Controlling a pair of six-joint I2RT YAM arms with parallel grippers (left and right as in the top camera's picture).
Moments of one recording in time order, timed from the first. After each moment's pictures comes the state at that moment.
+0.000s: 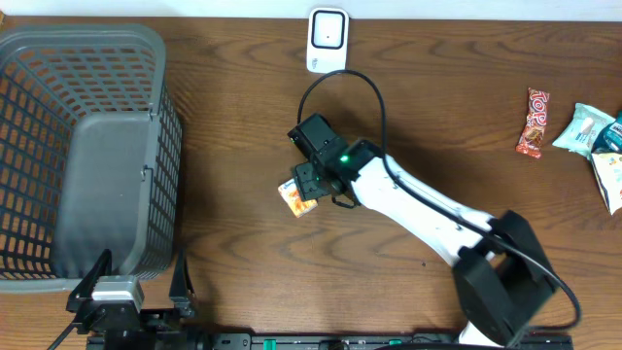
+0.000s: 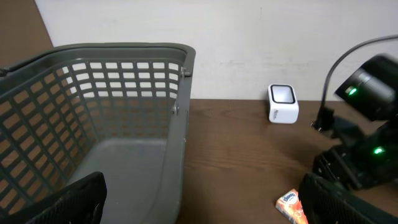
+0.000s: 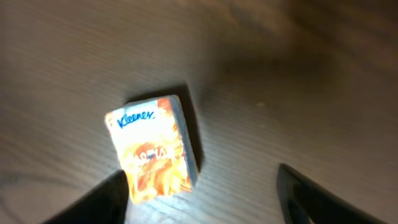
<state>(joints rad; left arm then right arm) -0.05 0.01 0.80 -0.92 -0.04 -0.02 0.74 1.83 1.34 -0.69 0.05 0.41</state>
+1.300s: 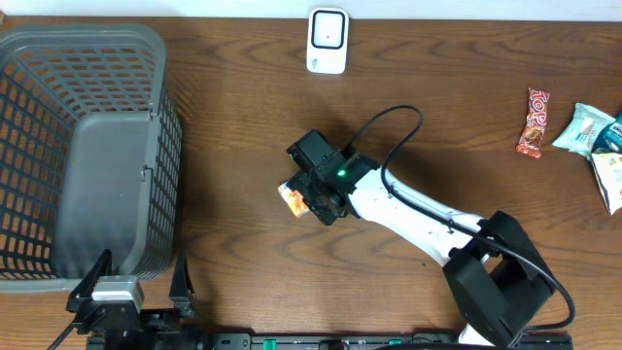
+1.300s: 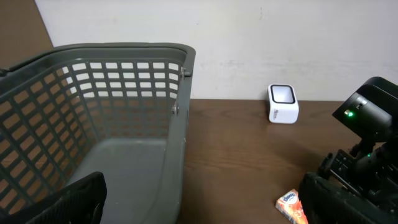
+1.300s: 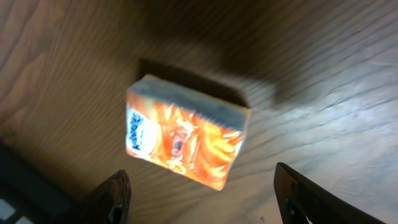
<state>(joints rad) -0.05 0.01 0.80 -0.92 -0.04 -0.02 0.78 1.85 1.24 -0.59 -0.07 1.55</state>
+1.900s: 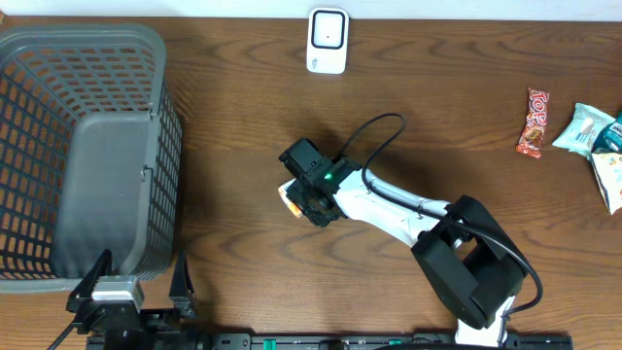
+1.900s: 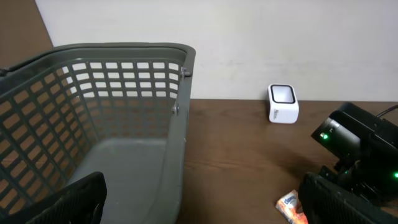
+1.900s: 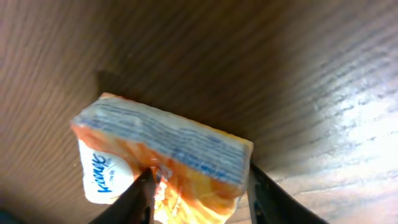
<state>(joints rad) -0.05 0.01 0.80 -0.92 -0.04 -0.02 0.79 1.97 1.25 -0.54 -0.07 1.56</state>
